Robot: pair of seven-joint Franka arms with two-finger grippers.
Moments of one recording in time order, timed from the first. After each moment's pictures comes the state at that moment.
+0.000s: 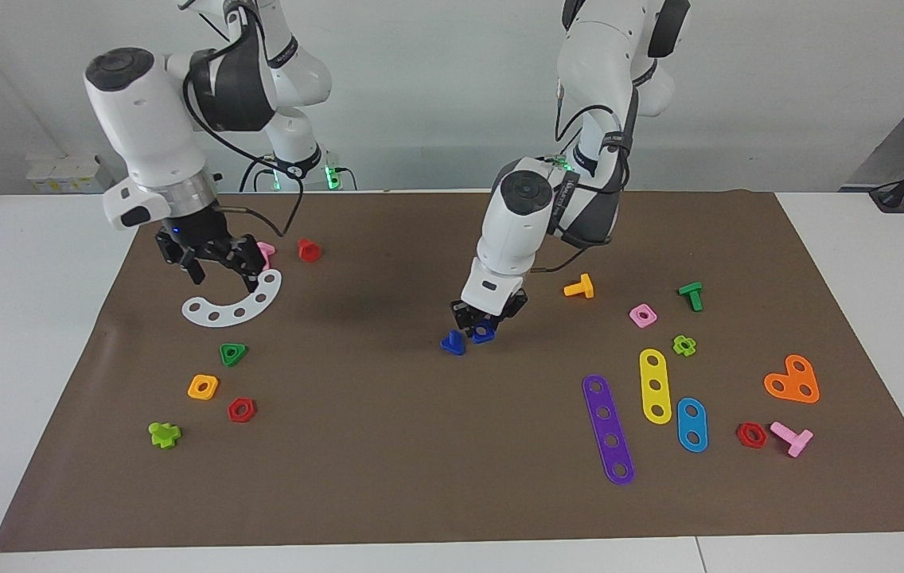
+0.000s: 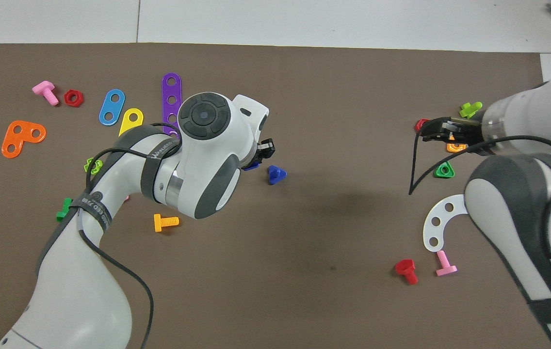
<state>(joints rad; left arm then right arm) -0.63 0.46 0.01 -1.60 -0.12 2.17 -0.81 -0.01 -0.03 0.02 -1.83 0.01 1.94 0.22</state>
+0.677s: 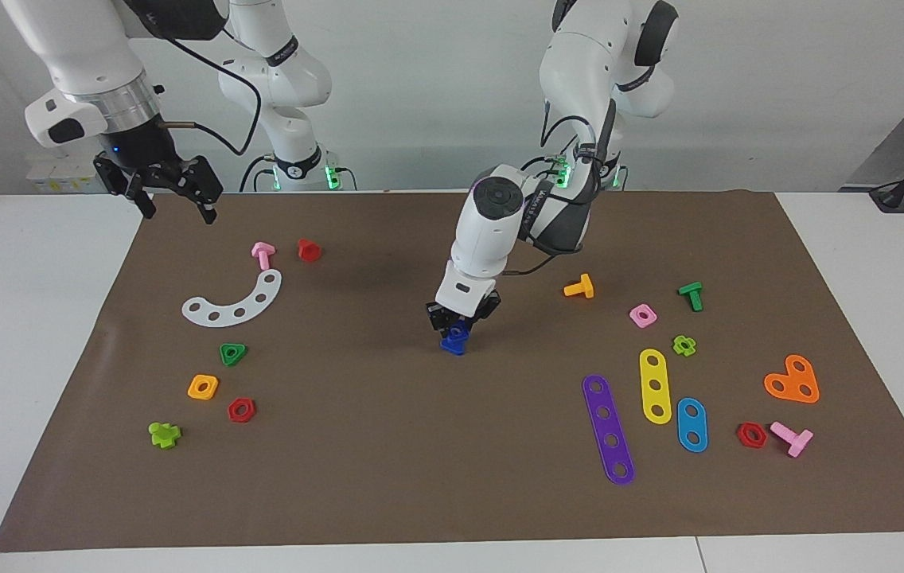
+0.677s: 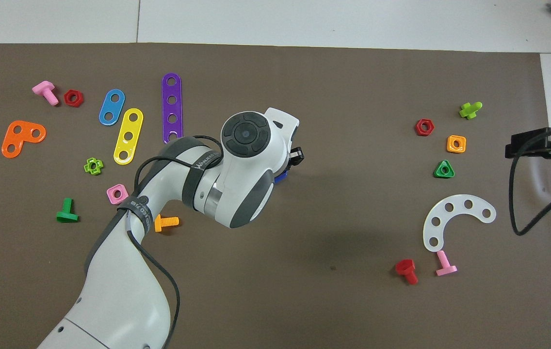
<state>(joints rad) -0.68 0.50 0.01 -1.59 -0.15 2.19 -0.84 -0.04 -0.05 0.03 -1.60 0.01 1.61 0.11</state>
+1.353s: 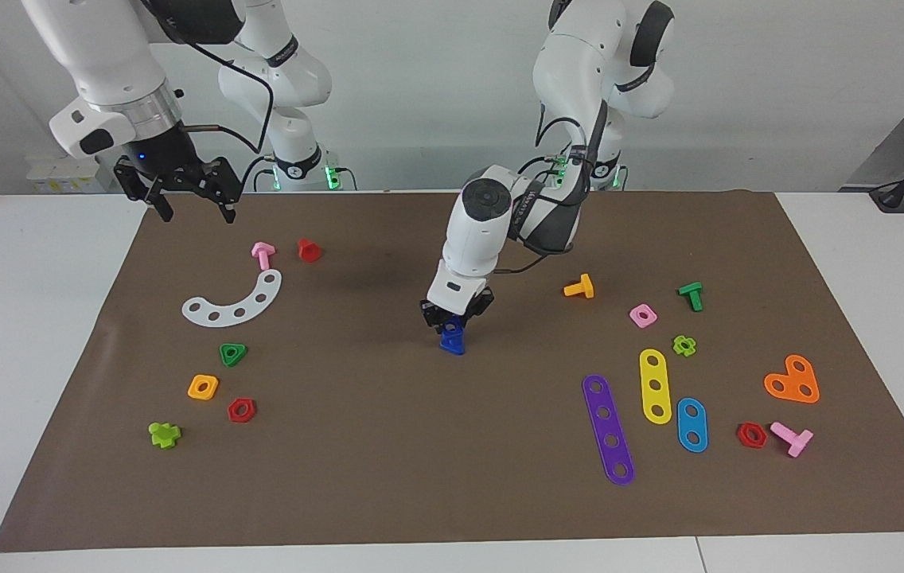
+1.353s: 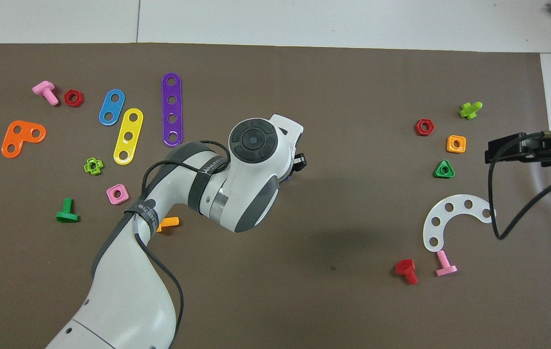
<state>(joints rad) -0.70 0.50 0.02 -1.61 -0.15 2.19 -0.84 -0.01 -0.03 0.04 -1.61 0.01 1.60 0.10</state>
